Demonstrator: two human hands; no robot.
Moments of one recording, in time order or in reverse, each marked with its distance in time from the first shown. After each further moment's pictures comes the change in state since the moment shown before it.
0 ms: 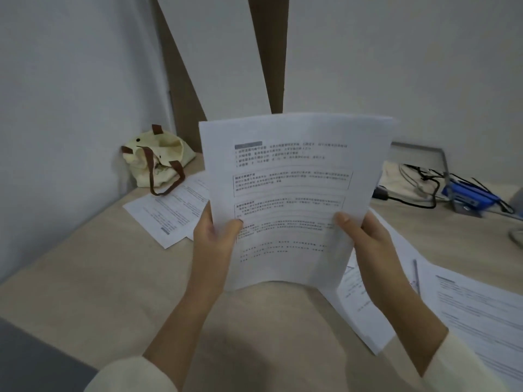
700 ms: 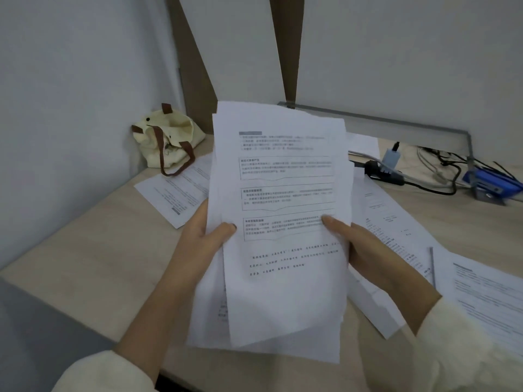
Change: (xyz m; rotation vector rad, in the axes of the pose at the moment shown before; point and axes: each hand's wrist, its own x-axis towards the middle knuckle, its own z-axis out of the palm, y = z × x) left_hand -0.008 -0.004 -0.044 0.135 -0.152 -0.191; right_hand 0.017 0.029 -0.002 0.018 -0.360 0.441
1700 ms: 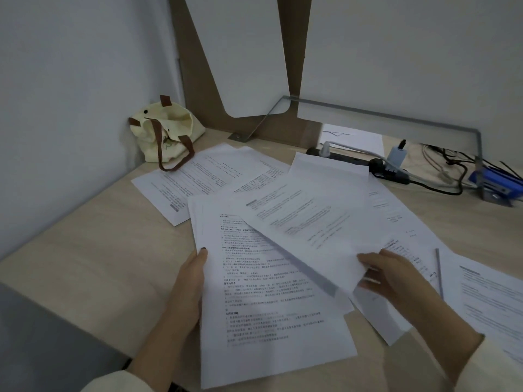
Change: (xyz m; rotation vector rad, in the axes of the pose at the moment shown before) left_hand -0.002 -0.084 -0.008 -0.272 0.206 -0.564; right_hand -0.014 0.032 -0.024 0.060 0.393 0.151
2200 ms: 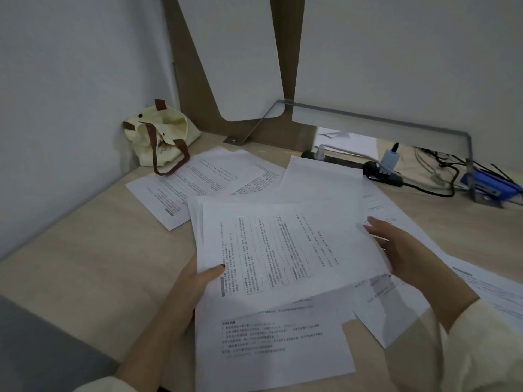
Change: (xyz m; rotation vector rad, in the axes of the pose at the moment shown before) left_hand -0.003 0.003 -0.003 0.181 -0.170 0.057; right_hand 0.026 -0.037 -0.020 0.080 -0.052 0.022
